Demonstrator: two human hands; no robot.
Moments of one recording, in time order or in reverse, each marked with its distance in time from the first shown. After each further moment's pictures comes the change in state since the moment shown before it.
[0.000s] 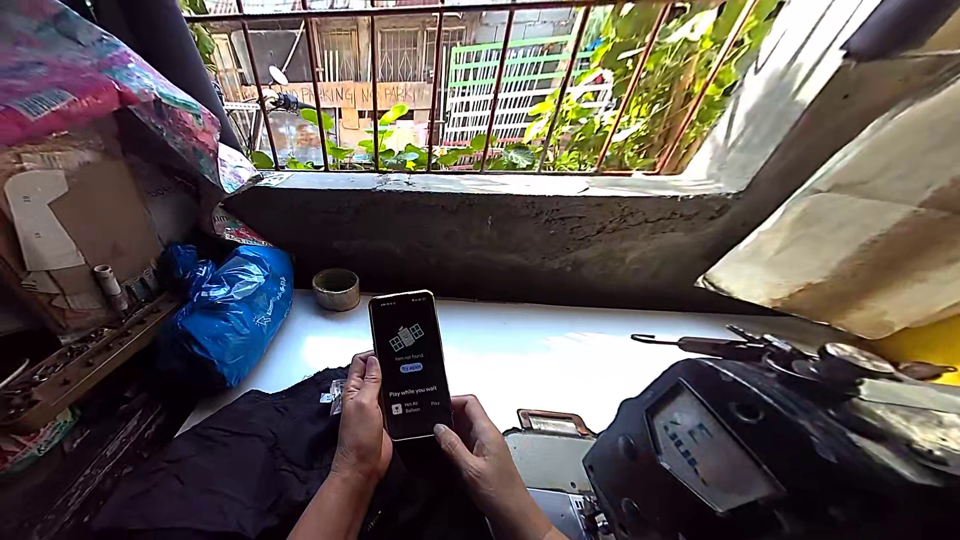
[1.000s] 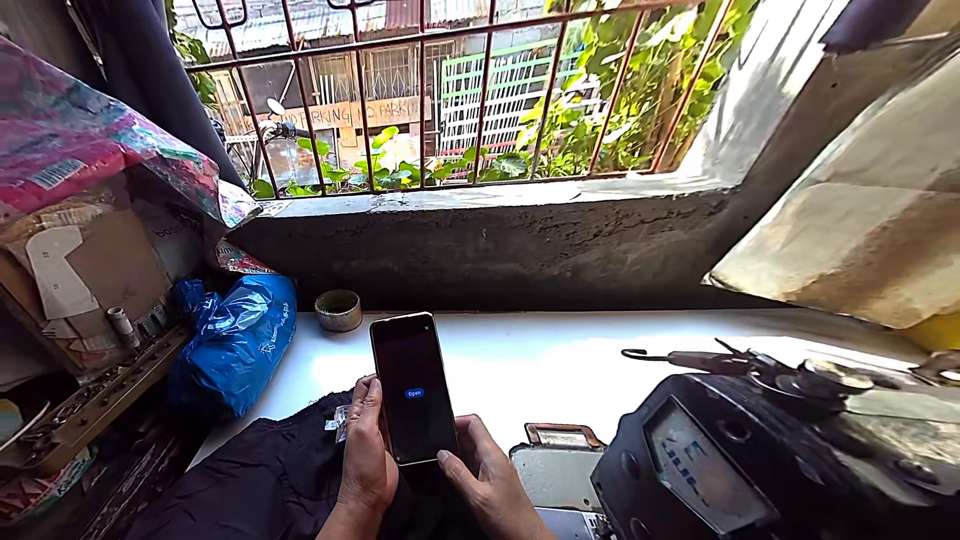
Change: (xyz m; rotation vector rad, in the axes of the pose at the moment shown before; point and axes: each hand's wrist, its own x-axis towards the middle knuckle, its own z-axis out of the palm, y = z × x) left_hand 0.001 -0.001 -0.002 0.051 0.009 0.017; right_hand -0.003 0.001 -0.001 -0.065 -0.023 0.033
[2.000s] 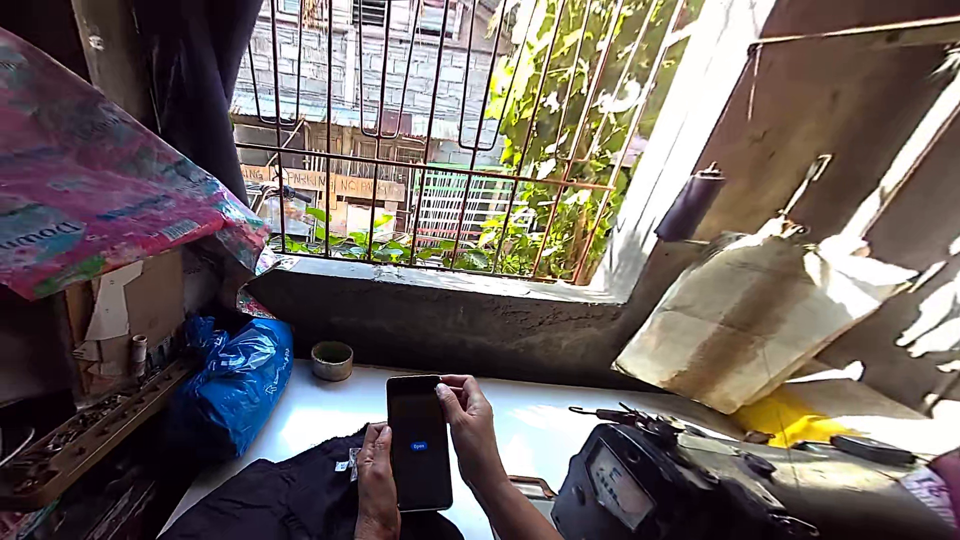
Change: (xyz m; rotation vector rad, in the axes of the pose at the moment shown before) left_hand 0.007 -0.016 0.000 -0.023 -0.105 0.142; right_hand 0.082 -0.084 0.006 0.015 0.360 -0.065
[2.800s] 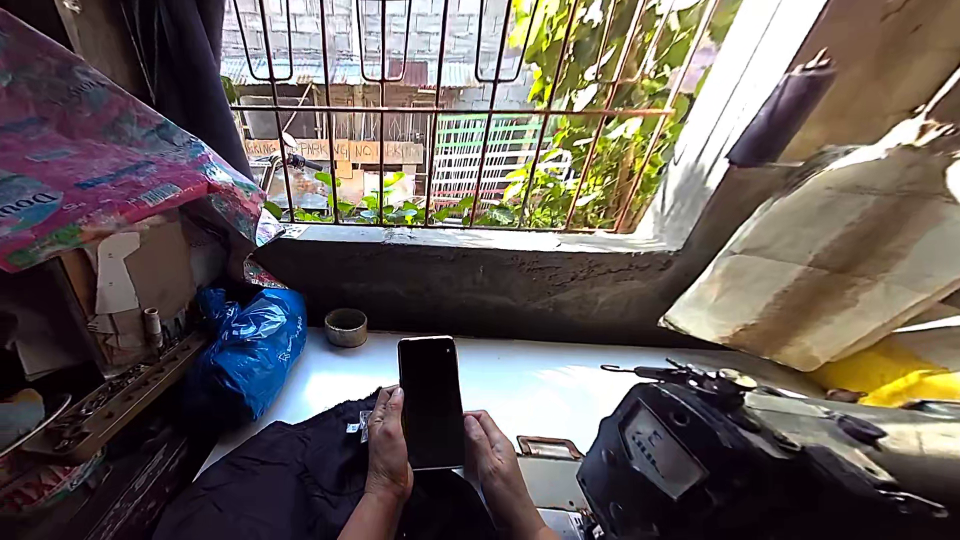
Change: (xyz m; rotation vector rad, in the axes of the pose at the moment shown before) left_hand -0.002 0.008 0.002 0.061 0.056 -0.097; right_hand -0.065 0.081 -0.029 0.072 -0.148 0.008
